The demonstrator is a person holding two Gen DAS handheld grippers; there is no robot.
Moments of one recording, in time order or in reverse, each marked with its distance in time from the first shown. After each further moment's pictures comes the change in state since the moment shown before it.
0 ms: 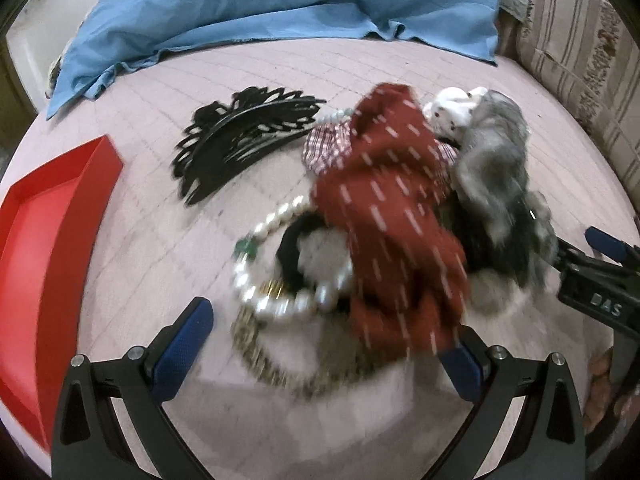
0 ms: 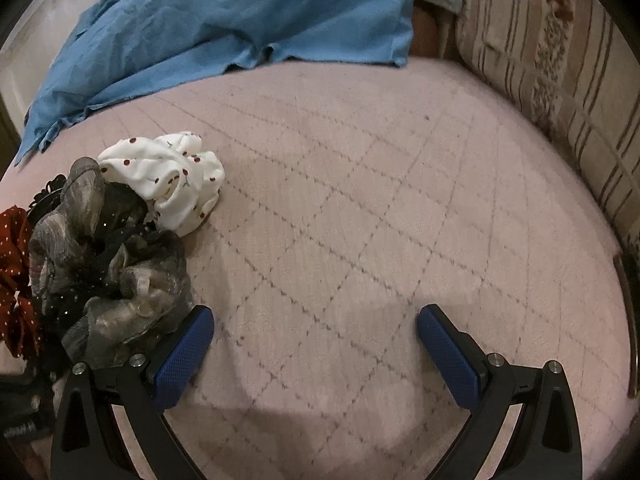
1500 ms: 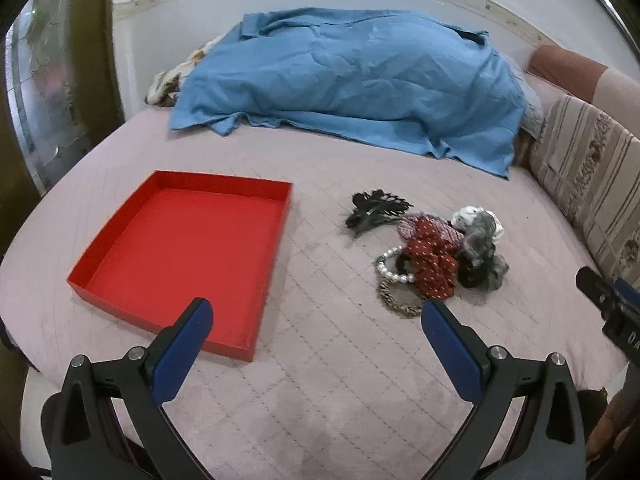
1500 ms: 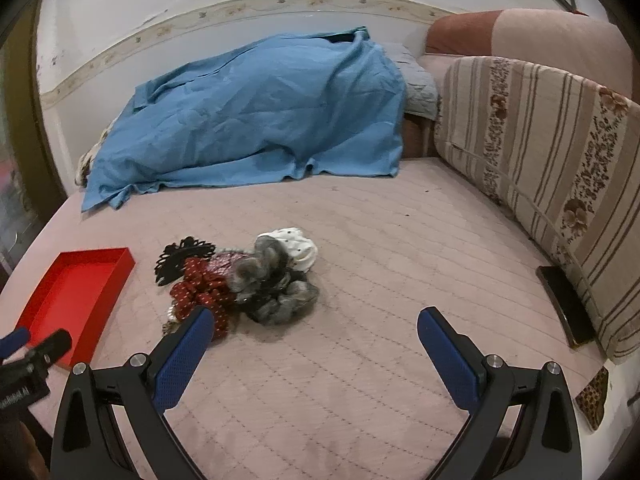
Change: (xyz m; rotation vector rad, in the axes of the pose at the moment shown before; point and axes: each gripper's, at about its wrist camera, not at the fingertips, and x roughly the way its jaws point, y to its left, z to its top) left arm -0.163 0.087 -0.065 -0.212 -0.301 0.067; right arm -0.196 0.064 -0.052 0.008 -0.326 0.023
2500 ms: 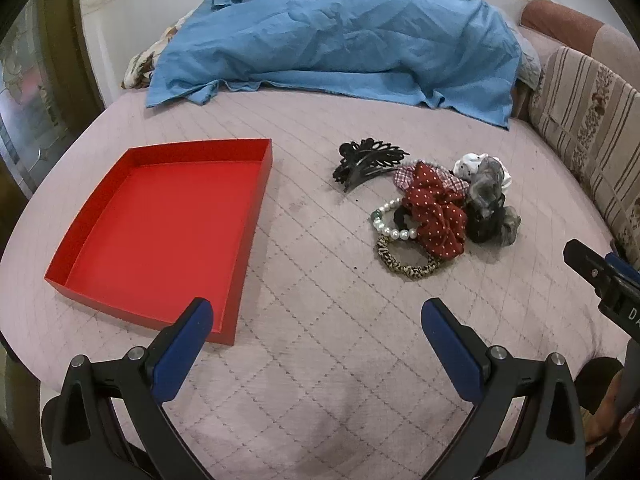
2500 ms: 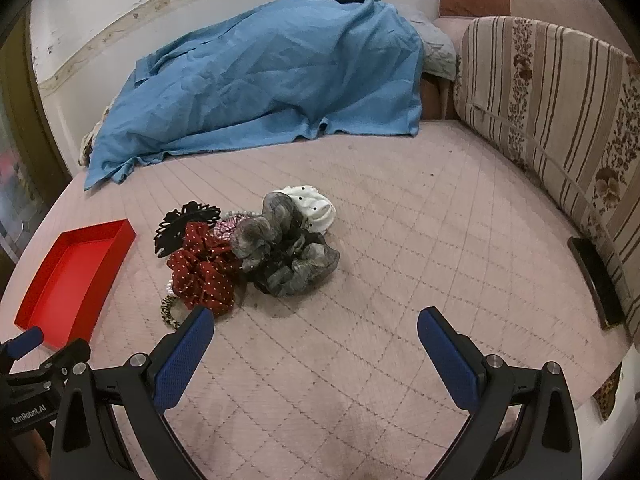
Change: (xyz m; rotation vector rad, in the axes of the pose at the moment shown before) left arm 0.039 -0.013 -0.013 0.090 0.143 -0.010; right arm 0.042 0.000 -0.016 0.031 0.119 0.053
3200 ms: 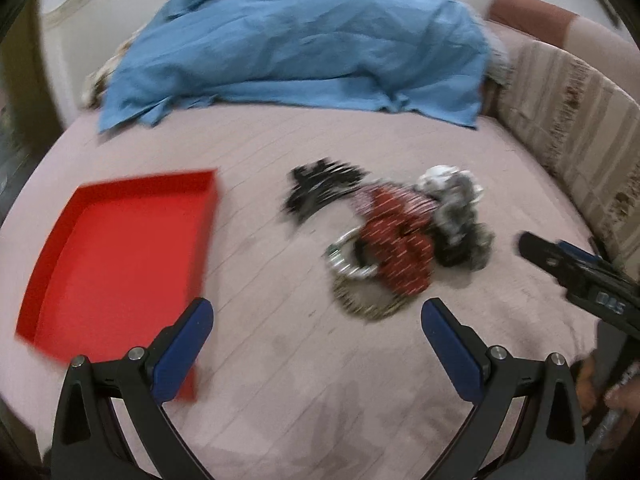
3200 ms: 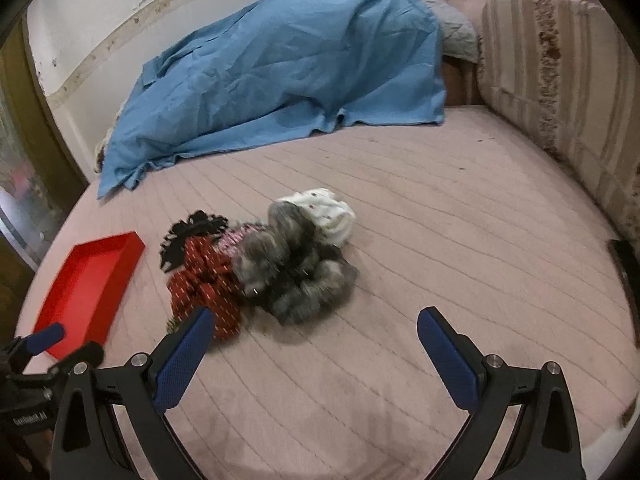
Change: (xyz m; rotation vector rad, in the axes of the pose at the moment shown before) left arm 0.022 -0.027 0.043 0.098 -0.012 -0.150; right arm 0.040 -0.013 0.026 0.030 0.037 0.137
